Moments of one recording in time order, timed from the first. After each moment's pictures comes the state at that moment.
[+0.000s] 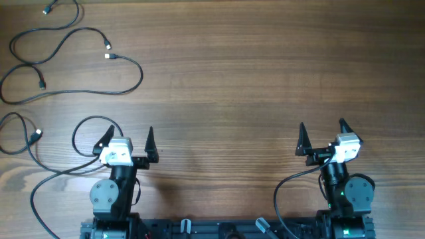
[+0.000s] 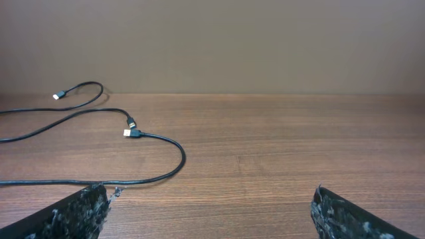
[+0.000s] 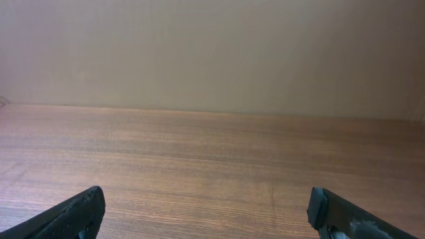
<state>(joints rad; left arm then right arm) -0.03 0.01 0.01 -0.07 0.03 -0.02 0.03 0.02 0.01 0.00 -0.07 -0.01</state>
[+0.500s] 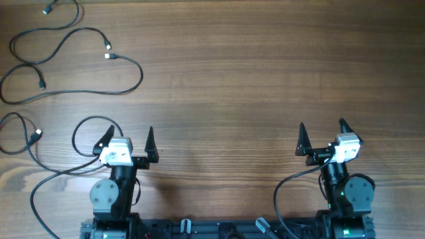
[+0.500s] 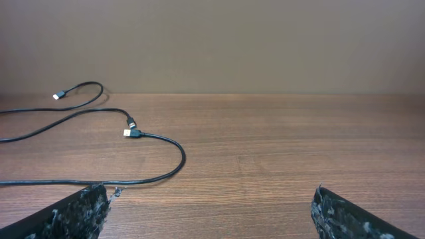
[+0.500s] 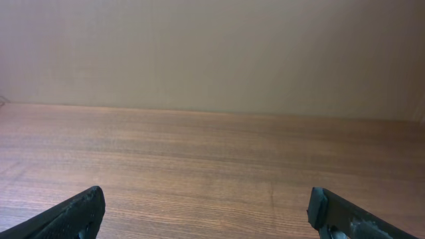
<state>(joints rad) -0.03 0.01 0.01 -0.07 0.03 -0.02 0.03 0.02 0.01 0.00 -0.07 -0.01</state>
